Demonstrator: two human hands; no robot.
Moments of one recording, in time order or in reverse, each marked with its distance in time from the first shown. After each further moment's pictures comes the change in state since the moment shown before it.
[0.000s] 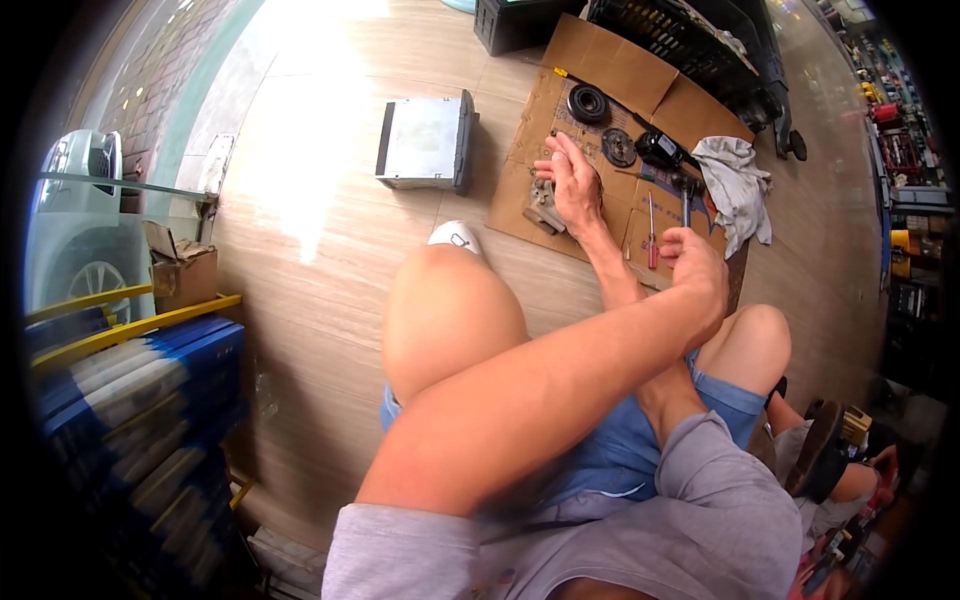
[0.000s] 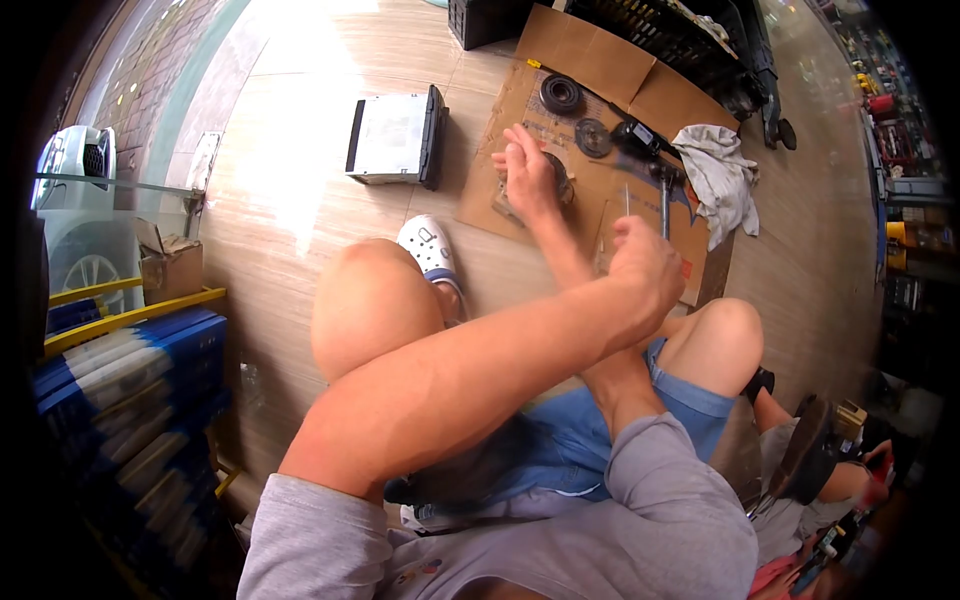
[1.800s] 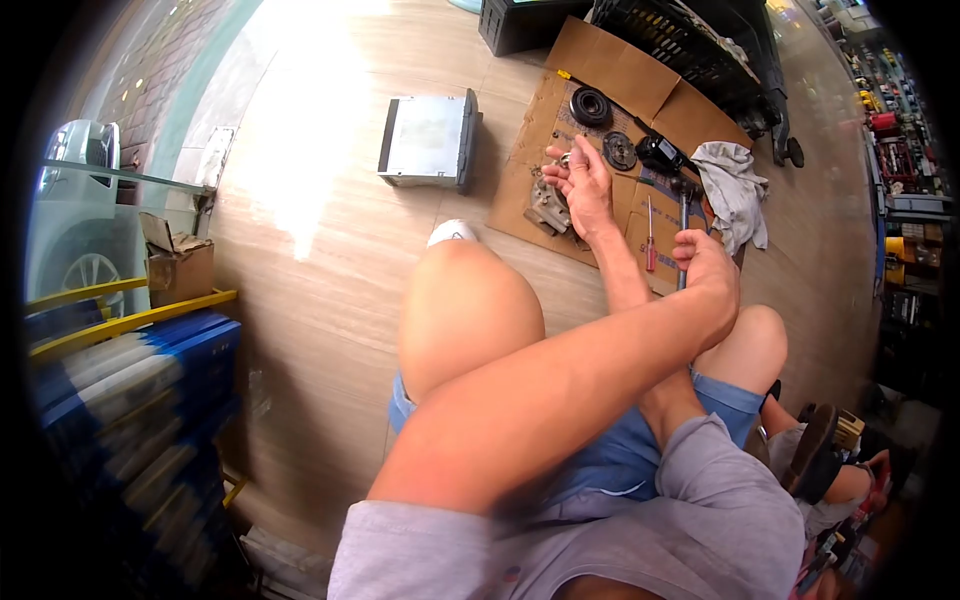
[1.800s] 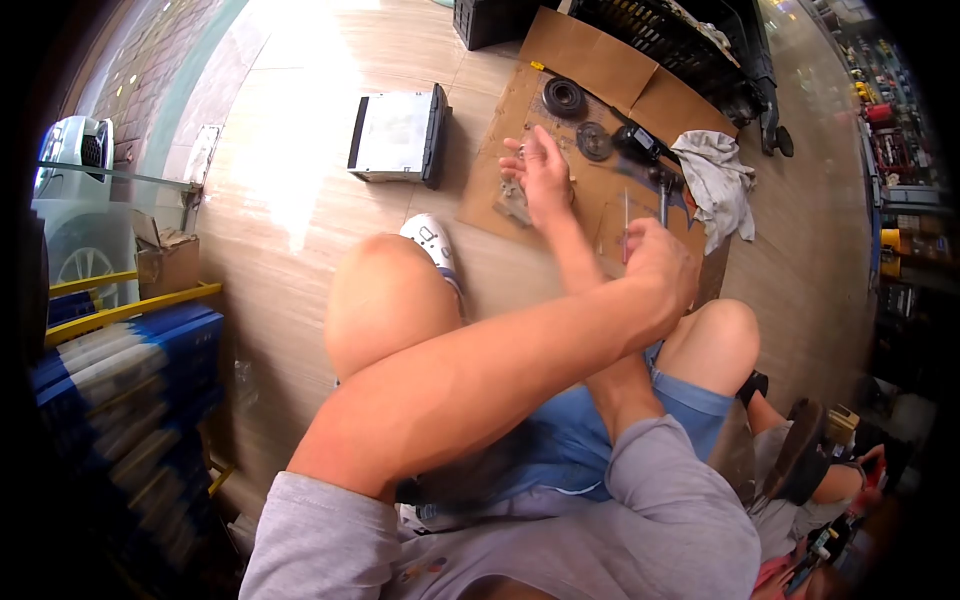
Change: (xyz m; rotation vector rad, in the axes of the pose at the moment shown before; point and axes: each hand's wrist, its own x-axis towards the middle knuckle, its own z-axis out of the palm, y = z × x) left_hand 0.008 0.008 -0.005 0.011 0.007 -0.051; right_hand -0.001 -0.007 -0.015 0.338 -0.074 0.232
